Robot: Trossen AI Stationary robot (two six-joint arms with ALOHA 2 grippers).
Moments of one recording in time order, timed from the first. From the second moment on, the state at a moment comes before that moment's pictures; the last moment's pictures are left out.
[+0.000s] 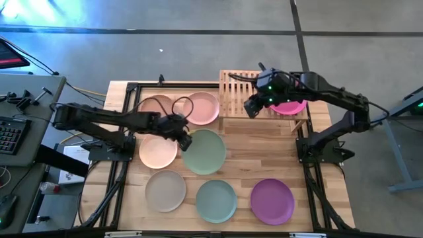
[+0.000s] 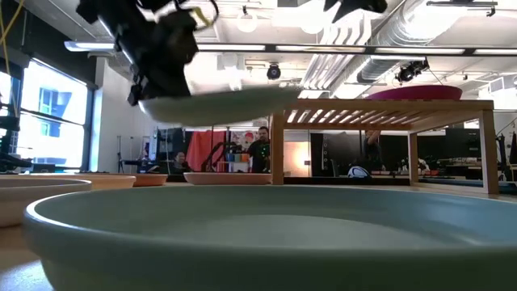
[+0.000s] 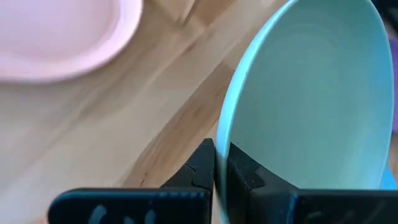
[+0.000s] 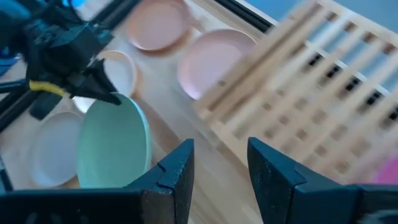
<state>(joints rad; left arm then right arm) 0.03 1.24 0.81 -0.40 -0.08 -0.68 -0.17 1.41 1.74 -1.17 0.15 0.55</state>
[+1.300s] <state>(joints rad) 0.09 1.04 1.10 -0.73 -0.44 -0.40 0.07 1.62 1.74 -0.78 0.47 0.36</state>
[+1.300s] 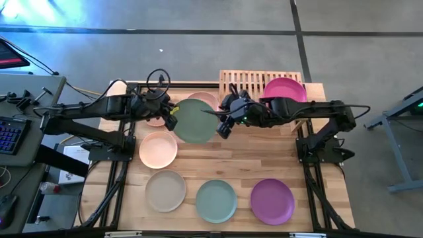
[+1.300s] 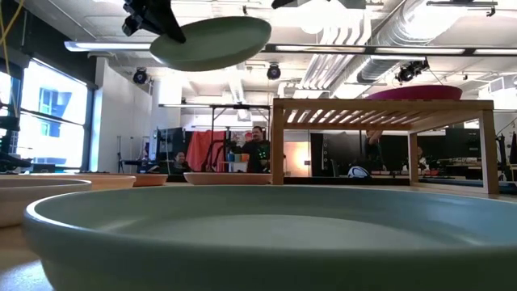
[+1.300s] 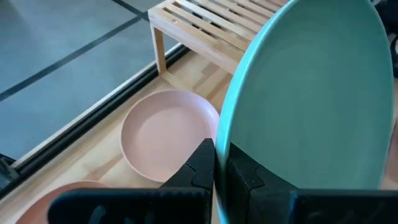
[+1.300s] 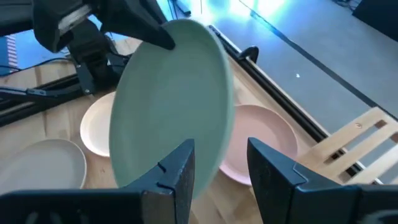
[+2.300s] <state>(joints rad) 0.08 1.12 1.10 -0.55 -0.43 -0.36 0.02 1.64 1.74 -0.84 0.47 0.50</state>
